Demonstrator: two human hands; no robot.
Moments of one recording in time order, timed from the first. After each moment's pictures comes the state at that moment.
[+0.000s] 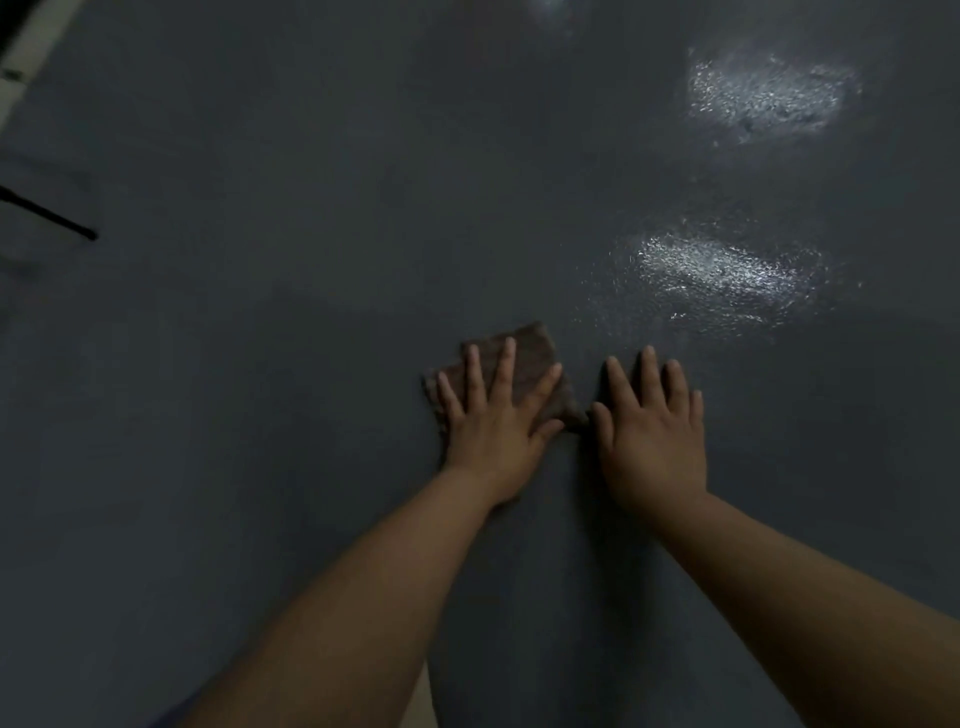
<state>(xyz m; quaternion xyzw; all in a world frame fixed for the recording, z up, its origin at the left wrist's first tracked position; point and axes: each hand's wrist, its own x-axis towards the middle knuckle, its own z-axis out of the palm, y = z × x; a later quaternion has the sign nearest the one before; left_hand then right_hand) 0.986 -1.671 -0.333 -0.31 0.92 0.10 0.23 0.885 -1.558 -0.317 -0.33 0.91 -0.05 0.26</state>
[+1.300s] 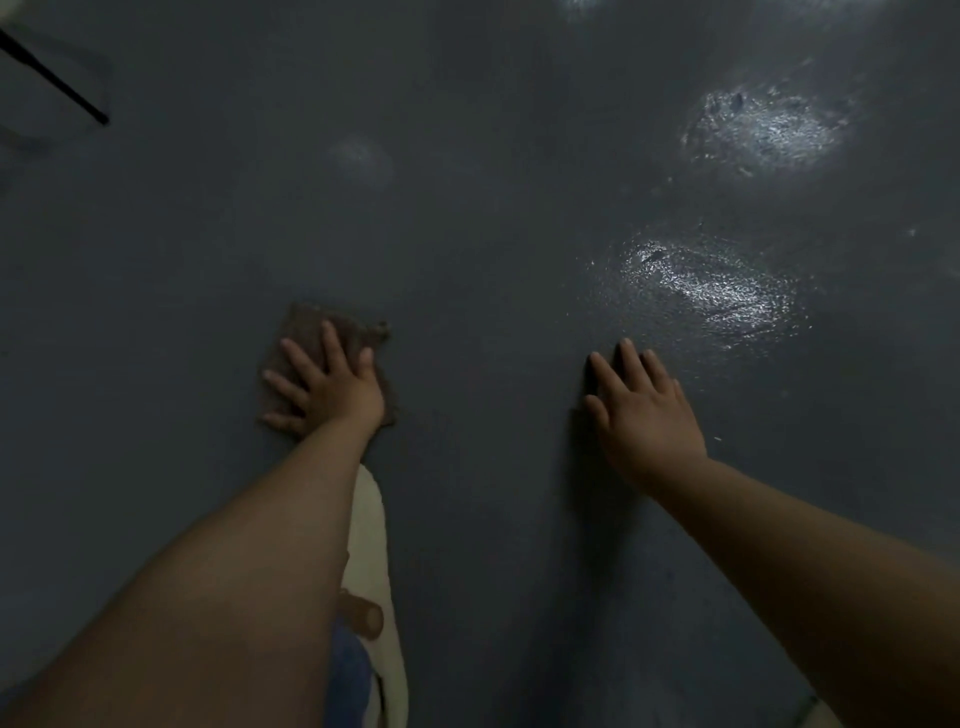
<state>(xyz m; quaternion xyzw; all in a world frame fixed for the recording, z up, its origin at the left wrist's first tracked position) 1.091 -1.685 -0.333 -0.74 0.62 0.20 0.14 0.893 -1.493 -0.308 -0.43 0.85 0.02 0.31</state>
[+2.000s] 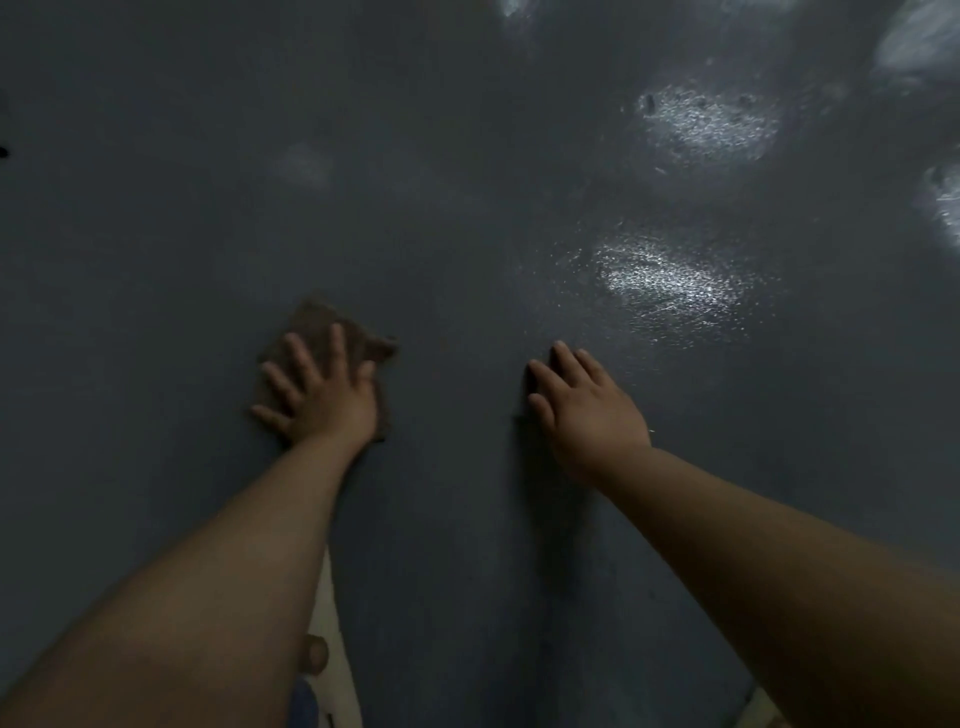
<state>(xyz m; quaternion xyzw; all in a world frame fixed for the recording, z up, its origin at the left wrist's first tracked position) 1.054 -1.665 -0.339 -0.64 0.72 0.18 0.17 0.882 -1.490 -0.304 -0.45 0.84 -0.02 0.32</state>
